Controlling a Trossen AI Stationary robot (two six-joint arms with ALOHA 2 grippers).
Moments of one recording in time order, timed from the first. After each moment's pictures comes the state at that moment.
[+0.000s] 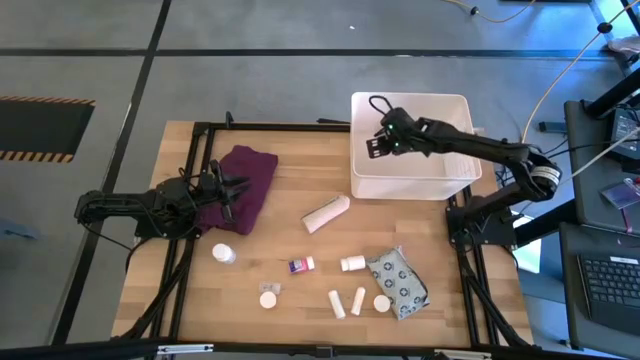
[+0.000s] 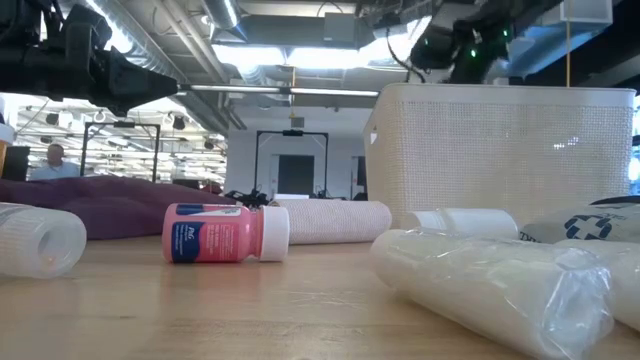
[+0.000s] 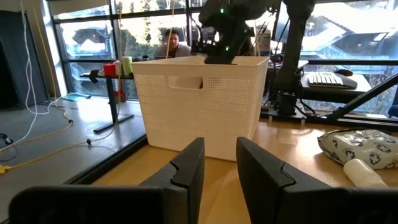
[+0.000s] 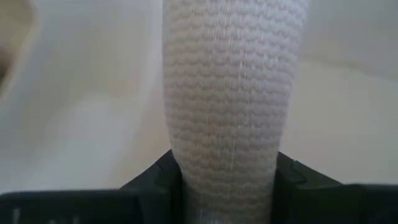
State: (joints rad) left arm 0.04 0.02 0.01 0.09 -0.35 0.01; right arm -0.58 1.43 1.00 -0.55 0.17 0.65
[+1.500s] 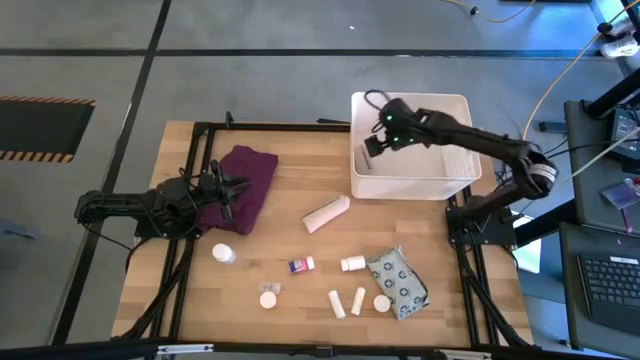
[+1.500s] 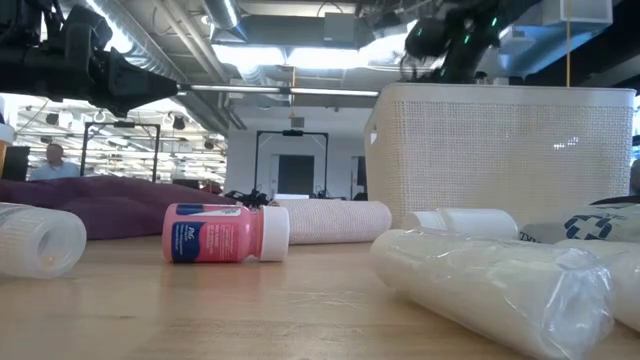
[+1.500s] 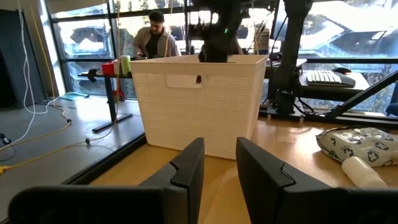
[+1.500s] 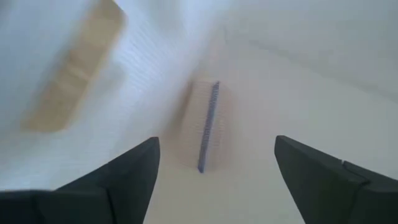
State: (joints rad) left arm 0.04 0.02 0.01 0.09 -0.34 0.01; right arm -0.59 1.43 1.19 -0.75 0.07 0.49
